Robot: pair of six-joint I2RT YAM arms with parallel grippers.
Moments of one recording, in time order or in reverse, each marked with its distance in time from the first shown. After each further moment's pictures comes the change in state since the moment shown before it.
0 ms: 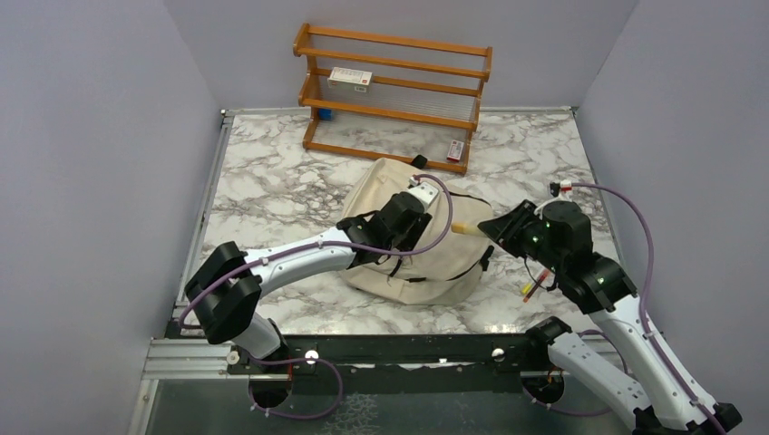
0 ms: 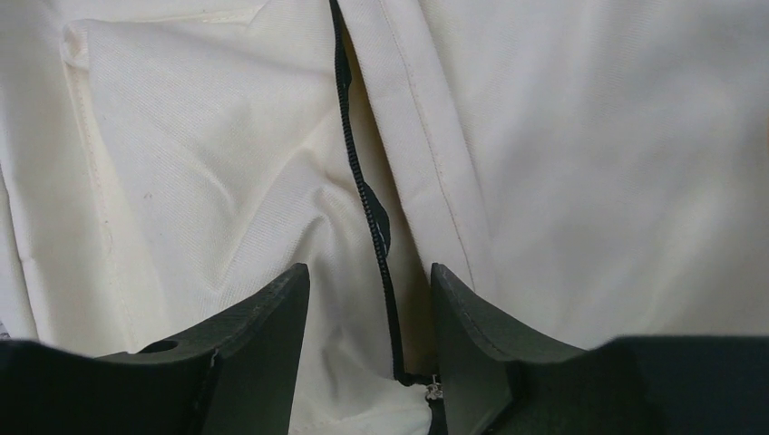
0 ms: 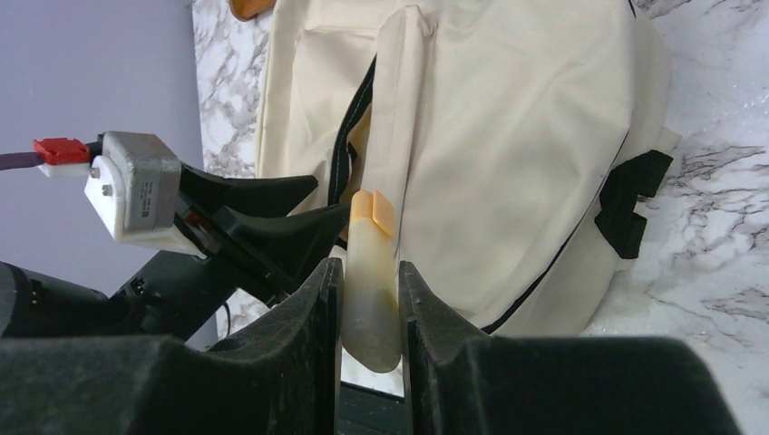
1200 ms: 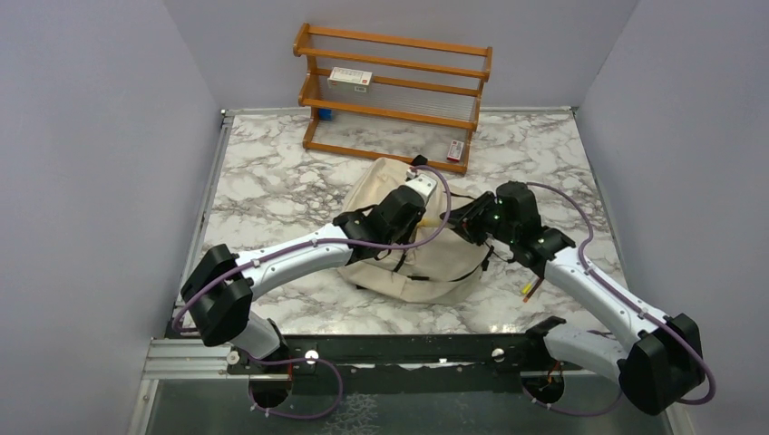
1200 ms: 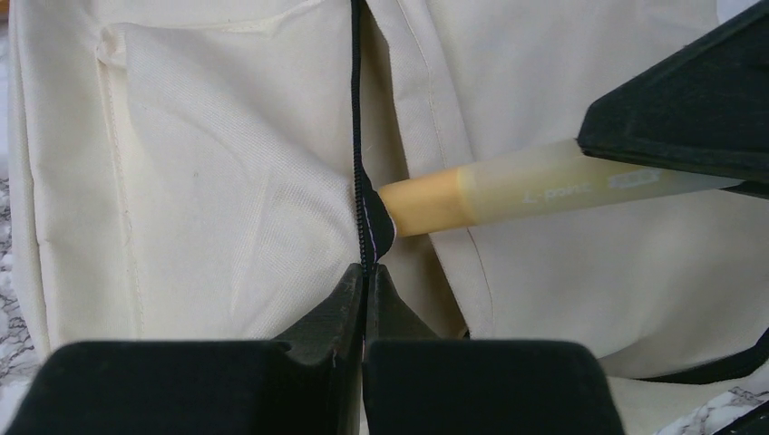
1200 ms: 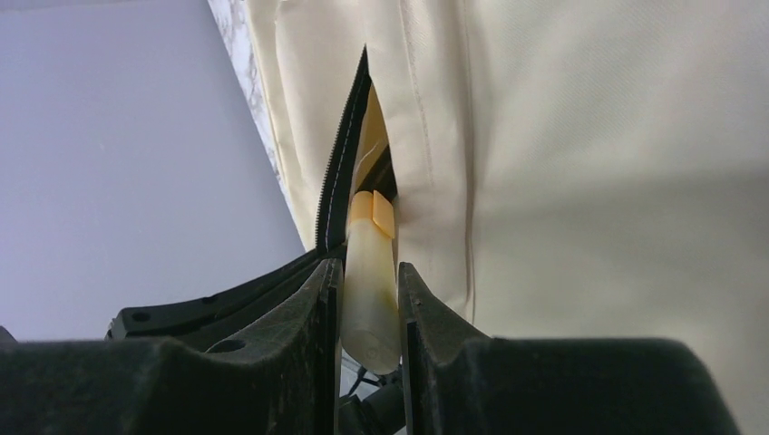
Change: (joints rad) left arm 0.001 -0.006 0.066 -0.077 -0.018 -0.035; right arm 0.000 0.382 -0.118 0.399 -0.181 0.359
